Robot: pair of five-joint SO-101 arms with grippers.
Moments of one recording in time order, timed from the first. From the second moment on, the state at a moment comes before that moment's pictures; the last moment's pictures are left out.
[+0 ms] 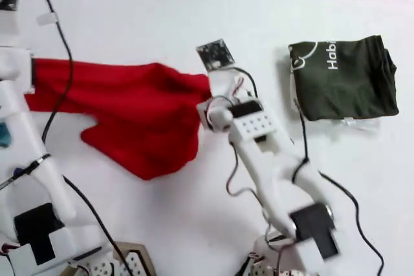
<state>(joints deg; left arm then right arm) -33.9 -8.4 -11.6 80.5 -21.0 -24.8 -2.3 29.0 42.7 2.9</state>
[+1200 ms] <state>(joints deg) -34.6 -8.4 -2.0 75.3 -27.8 -22.2 54.8 -49.9 88.3 0.7</state>
